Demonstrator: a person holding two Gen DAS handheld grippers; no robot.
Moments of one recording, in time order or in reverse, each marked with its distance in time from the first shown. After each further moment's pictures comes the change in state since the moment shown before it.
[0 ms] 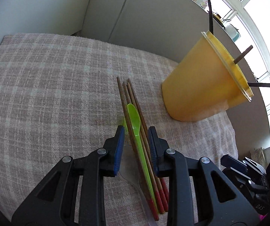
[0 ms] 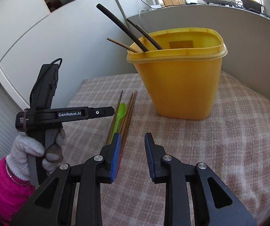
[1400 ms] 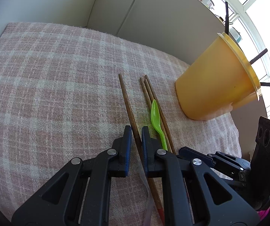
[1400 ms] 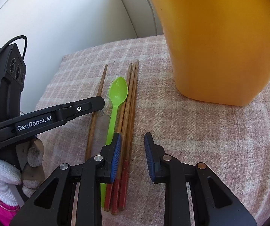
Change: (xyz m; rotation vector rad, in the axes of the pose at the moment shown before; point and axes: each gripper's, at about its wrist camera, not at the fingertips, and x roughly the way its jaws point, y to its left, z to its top) left arm 0.019 0.024 -0.006 -0.019 -0.008 -0.032; right arm 0.136 0.044 0.017 0.050 0.193 -0.105
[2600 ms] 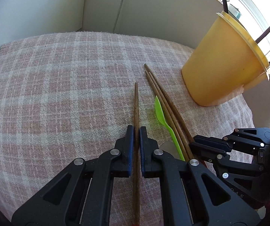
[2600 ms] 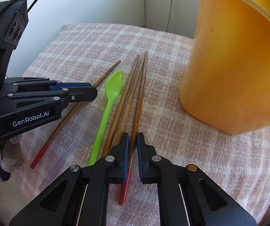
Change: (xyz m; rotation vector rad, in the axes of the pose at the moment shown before) left arm -0.007 -0.001 0.008 0.142 0.071 0.092; right arm 0.006 0.010 0.014 -0.241 0.139 -0.128
